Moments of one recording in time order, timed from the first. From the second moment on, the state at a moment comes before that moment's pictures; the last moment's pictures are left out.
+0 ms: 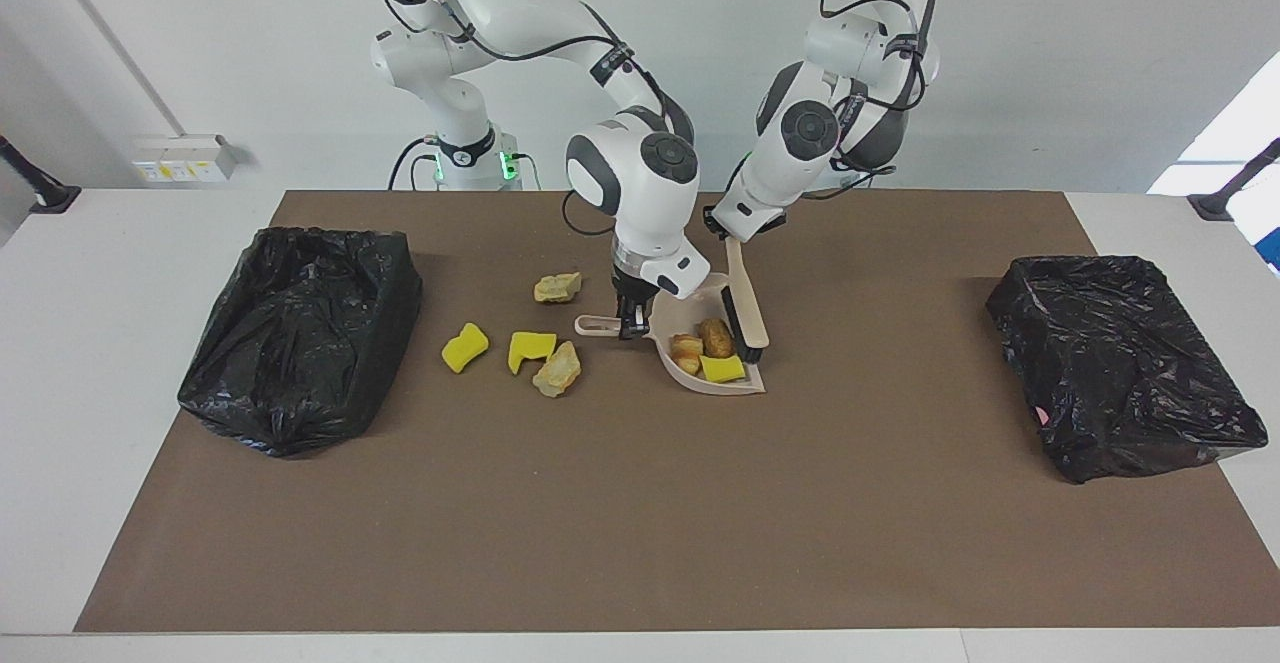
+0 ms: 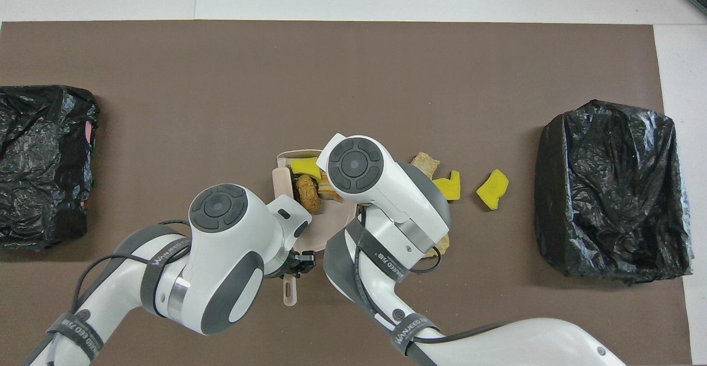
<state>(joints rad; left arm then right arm) -0.62 -0.06 0.04 -2.18 -0.30 1.86 -0.47 0.48 0.39 0.15 -1.72 -0.23 2.02 -0.98</state>
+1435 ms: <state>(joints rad) -0.97 -0.24 0.00 -2.45 -0.16 1.90 -0.81 0.09 0.20 0.14 -1.58 -0.05 1.73 -1.46</state>
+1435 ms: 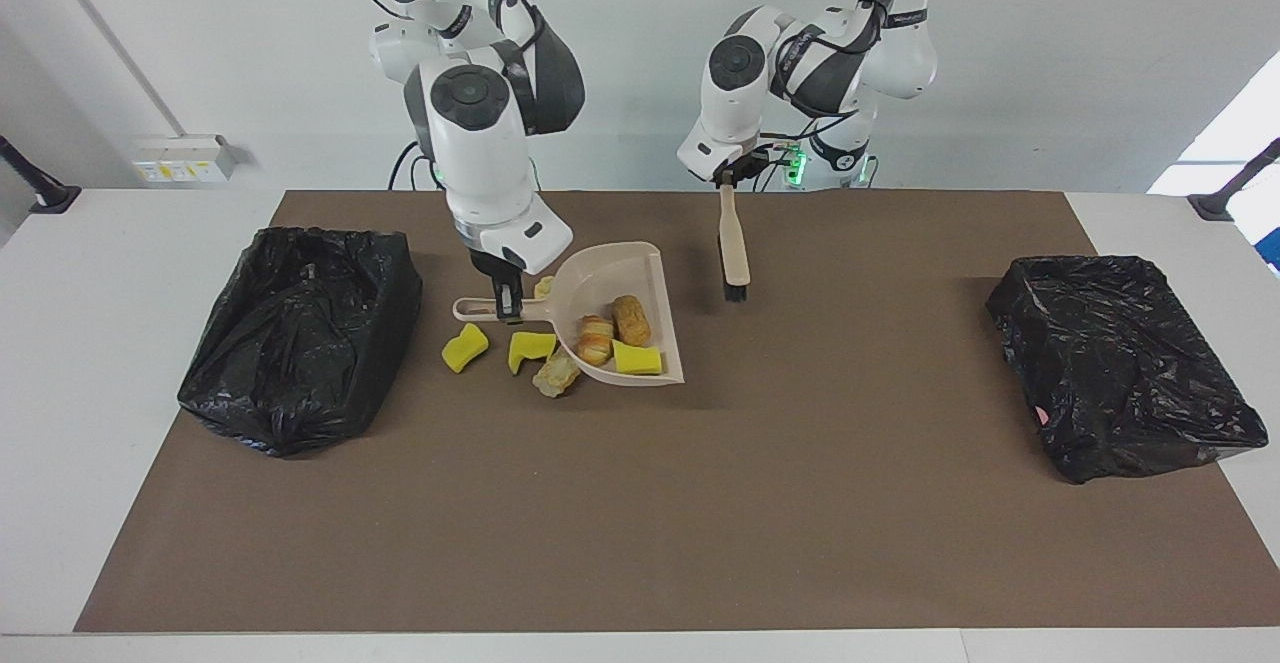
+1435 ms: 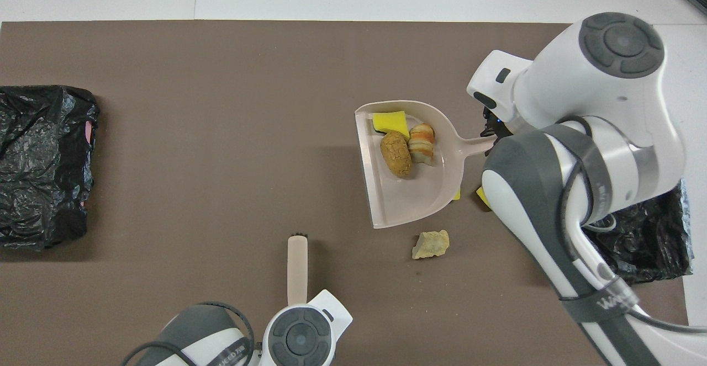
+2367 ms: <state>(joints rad) -1.00 -0.25 0.00 -2.50 -0.28 1.98 -0.79 -0.23 0.08 0.08 -1.57 -0.15 1.64 -1.58</state>
